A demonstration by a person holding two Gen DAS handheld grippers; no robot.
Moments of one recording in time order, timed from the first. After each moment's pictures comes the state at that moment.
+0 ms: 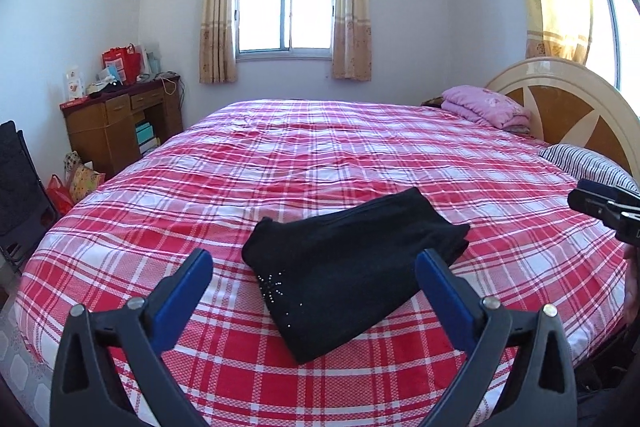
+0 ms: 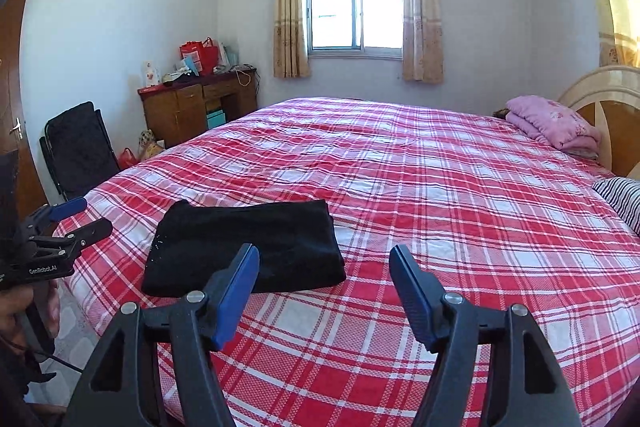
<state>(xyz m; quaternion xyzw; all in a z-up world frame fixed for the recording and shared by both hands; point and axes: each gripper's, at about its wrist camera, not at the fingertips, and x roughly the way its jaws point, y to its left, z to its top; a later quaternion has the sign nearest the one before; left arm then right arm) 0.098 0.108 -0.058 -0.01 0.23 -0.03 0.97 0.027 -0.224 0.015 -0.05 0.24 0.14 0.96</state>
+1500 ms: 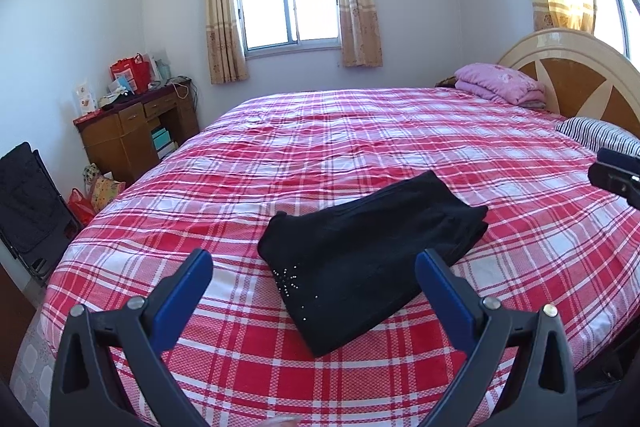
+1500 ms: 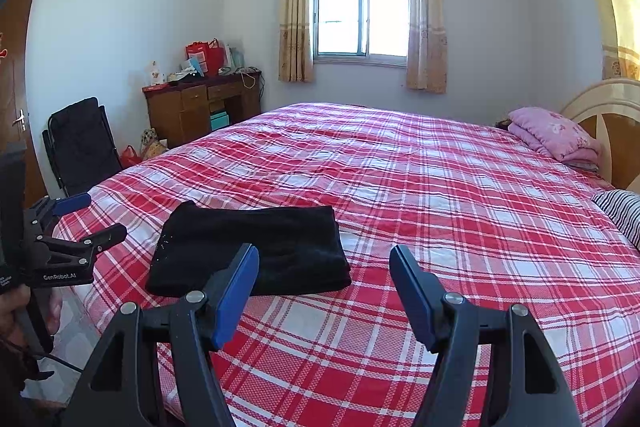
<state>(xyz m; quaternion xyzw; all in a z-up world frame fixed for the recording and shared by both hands) 0.096 0.091 -0.059 0.04 0.24 0.00 0.97 0.017 -0.216 0.020 -0.06 0.23 0.14 0.96</state>
